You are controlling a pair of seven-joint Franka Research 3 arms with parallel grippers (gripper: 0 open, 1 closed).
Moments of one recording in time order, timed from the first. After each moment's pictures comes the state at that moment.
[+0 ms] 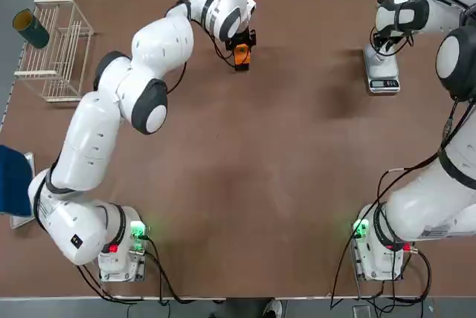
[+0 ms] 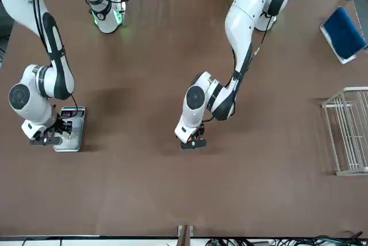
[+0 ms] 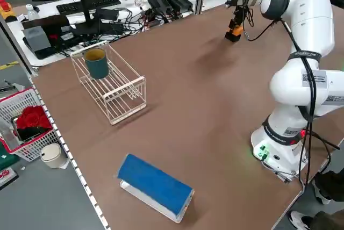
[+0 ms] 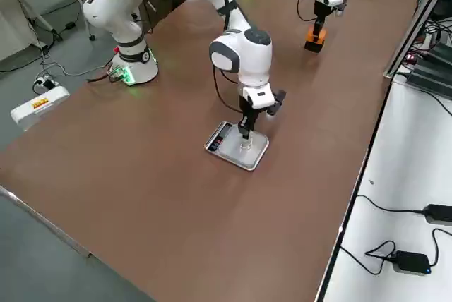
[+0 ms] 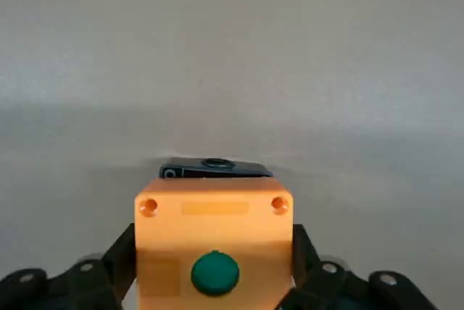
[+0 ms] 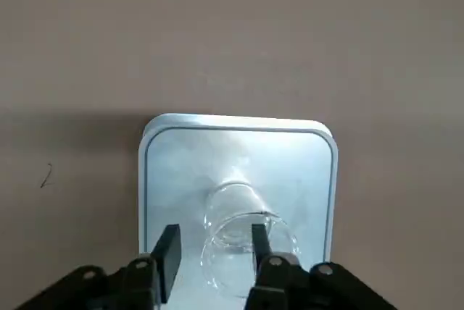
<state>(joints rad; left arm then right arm) -0.71 0.99 0.01 -1.10 -0.02 2.22 -0.79 0.02 0.42 -0.20 -2.01 -0.10 2.48 -0.14</state>
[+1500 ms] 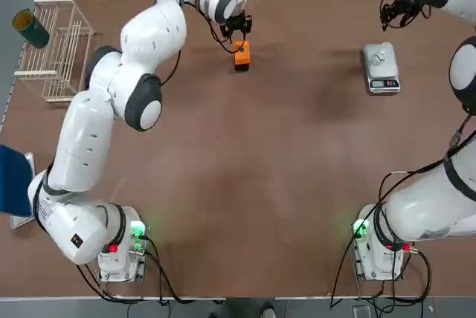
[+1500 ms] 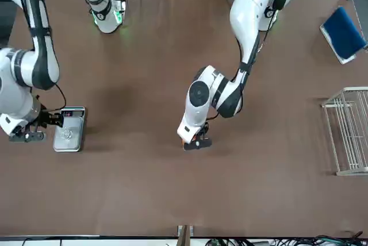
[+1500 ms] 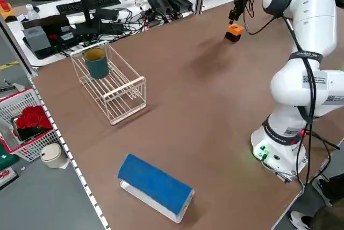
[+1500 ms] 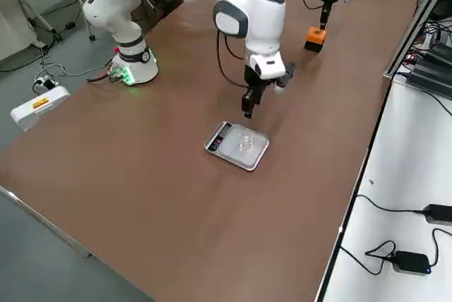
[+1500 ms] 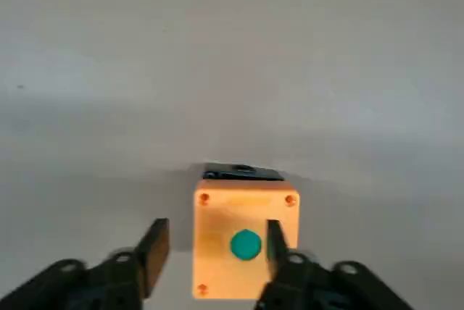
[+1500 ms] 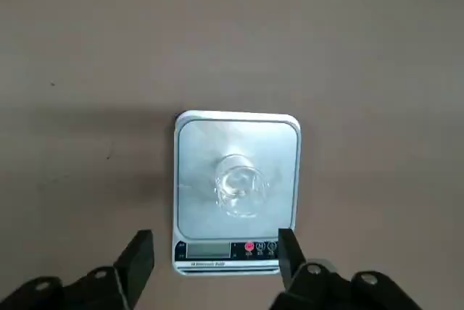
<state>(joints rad) -0.68 0.90 0.03 -1.06 -0.02 2.06 -0.79 0.05 0.25 -0.19 -1.85 -0.10 2.11 -0.14</state>
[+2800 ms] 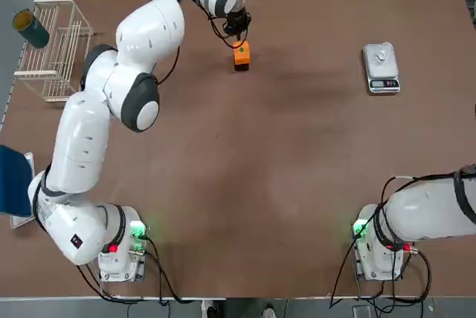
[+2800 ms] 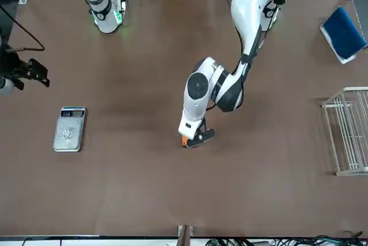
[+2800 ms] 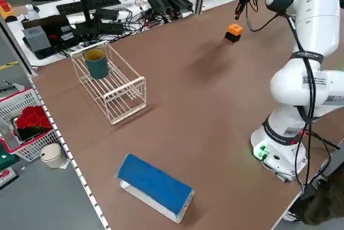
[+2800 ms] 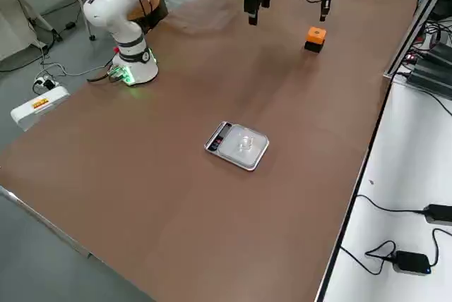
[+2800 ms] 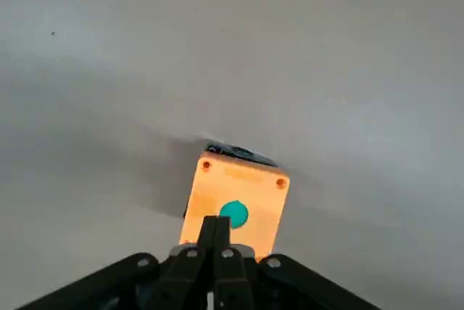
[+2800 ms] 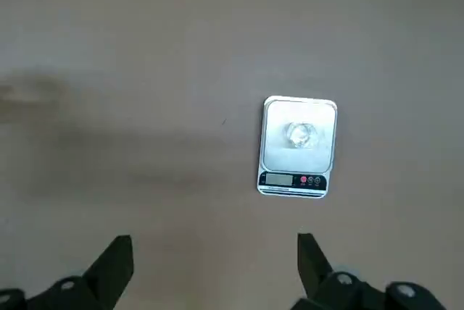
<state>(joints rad) -0.70 0.88 0.03 -1.07 -0.02 2.04 -1.00 0.05 0.00 -0.06 -1.59 0.00 1.62 -0.10</state>
